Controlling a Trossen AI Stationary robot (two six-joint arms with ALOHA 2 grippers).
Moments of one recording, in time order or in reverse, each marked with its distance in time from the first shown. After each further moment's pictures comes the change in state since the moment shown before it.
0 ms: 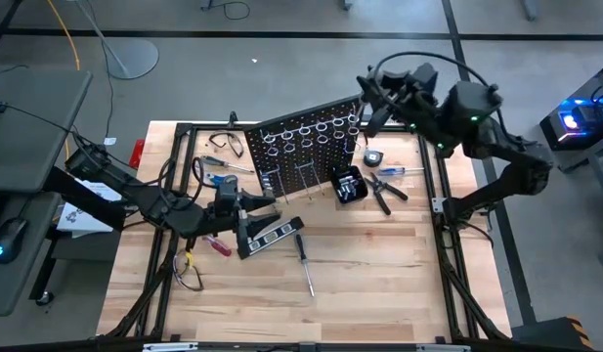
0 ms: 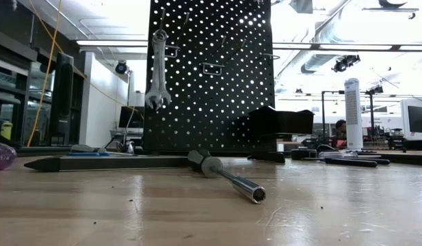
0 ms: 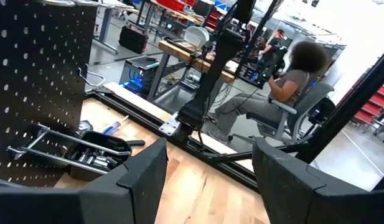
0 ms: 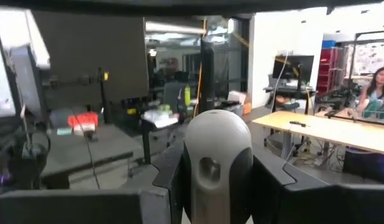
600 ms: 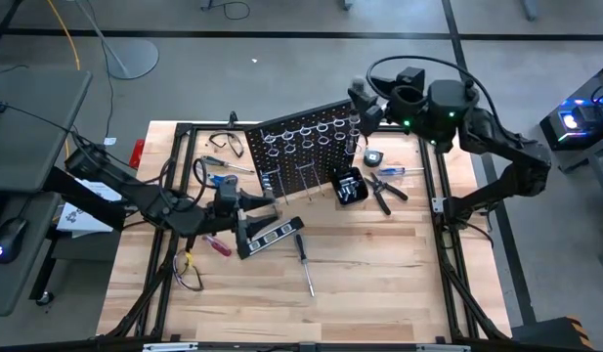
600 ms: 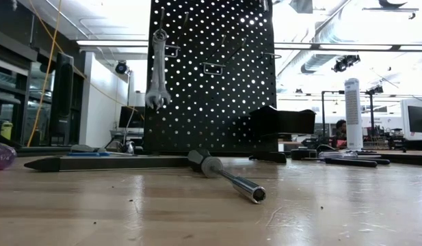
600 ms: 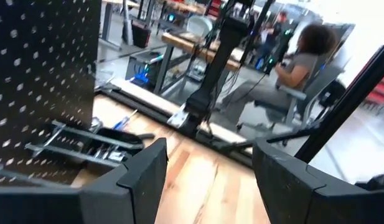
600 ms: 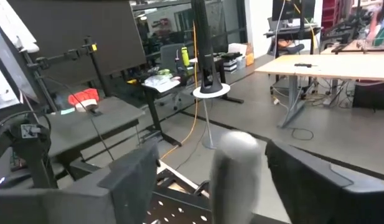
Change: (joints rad) left arm 0.000 -0.017 0.000 -0.085 0.007 0.022; right arm -0.078 -0.002 -0.001 -0.234 -0.065 0.312
